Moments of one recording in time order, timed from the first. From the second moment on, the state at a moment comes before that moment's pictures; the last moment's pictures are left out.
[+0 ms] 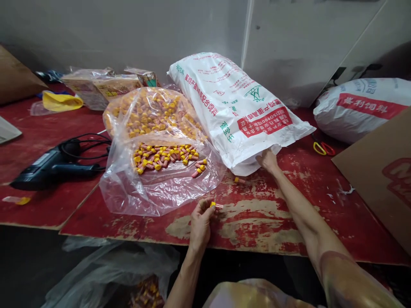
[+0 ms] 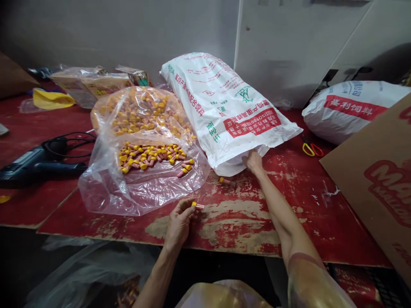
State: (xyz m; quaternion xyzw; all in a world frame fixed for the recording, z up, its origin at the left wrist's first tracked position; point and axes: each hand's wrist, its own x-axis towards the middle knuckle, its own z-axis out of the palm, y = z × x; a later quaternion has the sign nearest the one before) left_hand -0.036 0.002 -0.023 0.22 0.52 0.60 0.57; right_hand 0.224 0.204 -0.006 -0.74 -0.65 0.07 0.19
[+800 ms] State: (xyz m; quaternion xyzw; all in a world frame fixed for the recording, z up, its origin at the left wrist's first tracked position) left_hand 0.012 -0.028 -0.028 0.37 0.49 0.51 0.60; right_hand 0.152 0.020 -0.008 -0.47 -0.80 0.30 0.19
